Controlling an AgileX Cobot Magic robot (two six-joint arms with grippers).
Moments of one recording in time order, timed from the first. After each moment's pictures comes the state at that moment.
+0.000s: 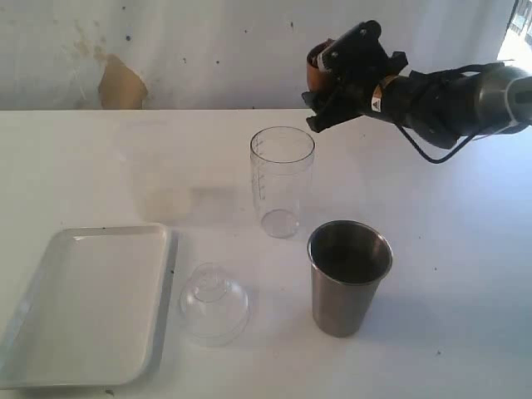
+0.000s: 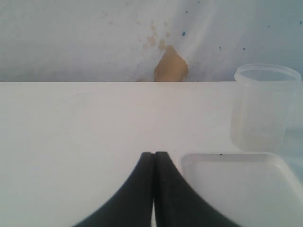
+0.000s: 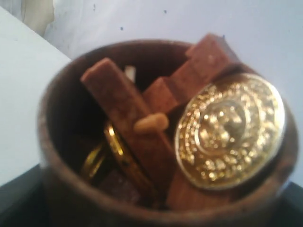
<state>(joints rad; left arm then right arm) 0.02 0.00 0.00 0.01 0.23 0.00 0.10 2.09 -1.41 -0.66 -0.39 0.17</state>
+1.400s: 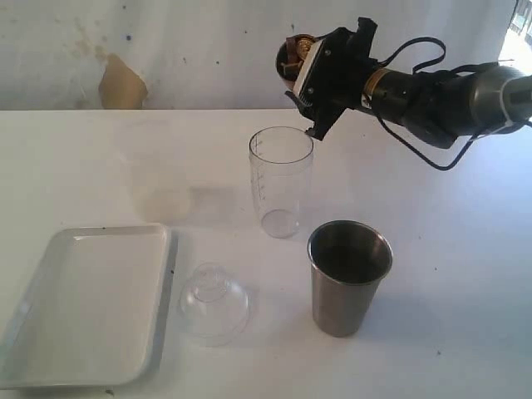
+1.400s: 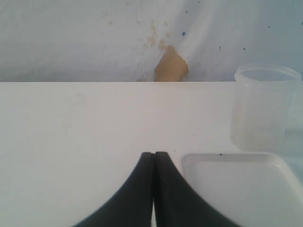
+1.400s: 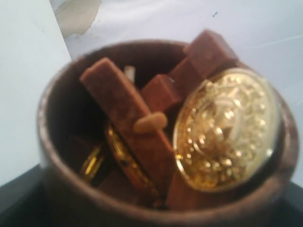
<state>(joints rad) 0.02 0.00 0.00 0.01 0.23 0.00 0.12 2.09 -1.41 -0.74 -0.58 -0.30</state>
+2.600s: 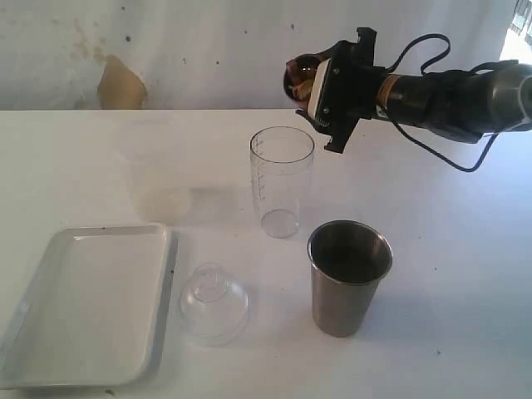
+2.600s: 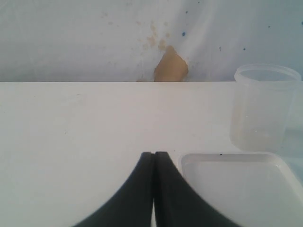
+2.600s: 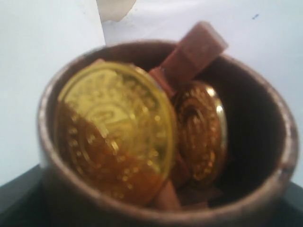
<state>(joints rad) 0.02 0.00 0.00 0.01 0.23 0.00 0.06 2.09 -1.41 -1.04 -0.59 -0.21</state>
